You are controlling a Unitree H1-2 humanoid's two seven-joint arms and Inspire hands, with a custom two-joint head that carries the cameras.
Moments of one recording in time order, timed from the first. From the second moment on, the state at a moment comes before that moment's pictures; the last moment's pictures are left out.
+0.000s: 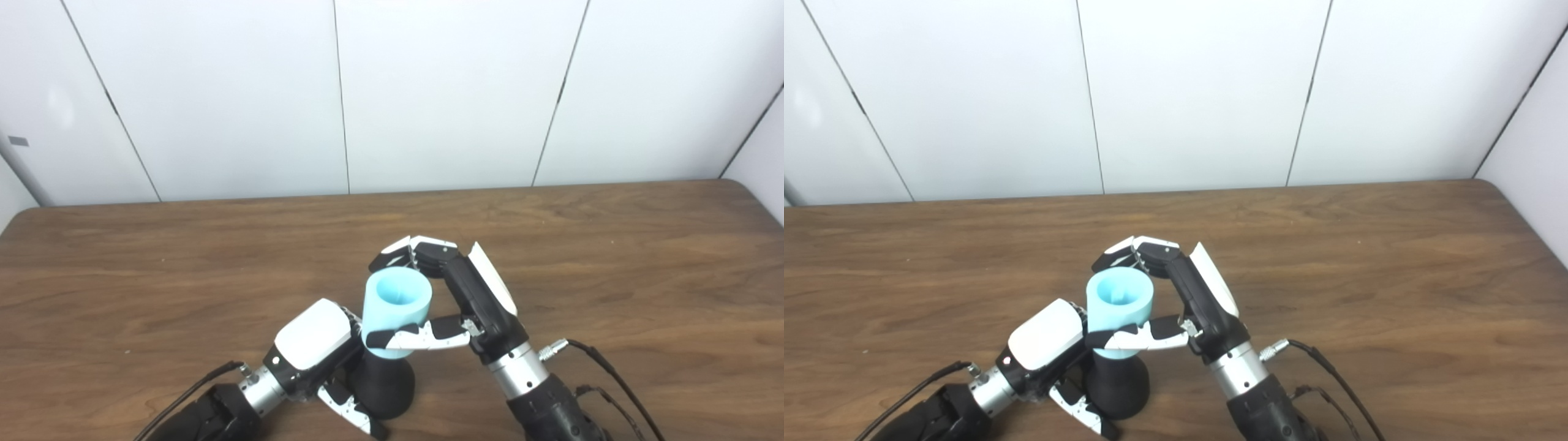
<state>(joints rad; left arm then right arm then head) -0.33 0.41 -0.61 0.23 0.87 -0.48 0.18 -0.07 -0.02 0.27 -0.38 -0.29 -0.03 0.10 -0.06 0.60</state>
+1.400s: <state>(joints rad) -0.33 0.40 -0.61 0.23 0.88 -0.48 0.17 -0.10 -0.04 0.30 -0.21 -0.49 -0.41 -0.04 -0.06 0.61</state>
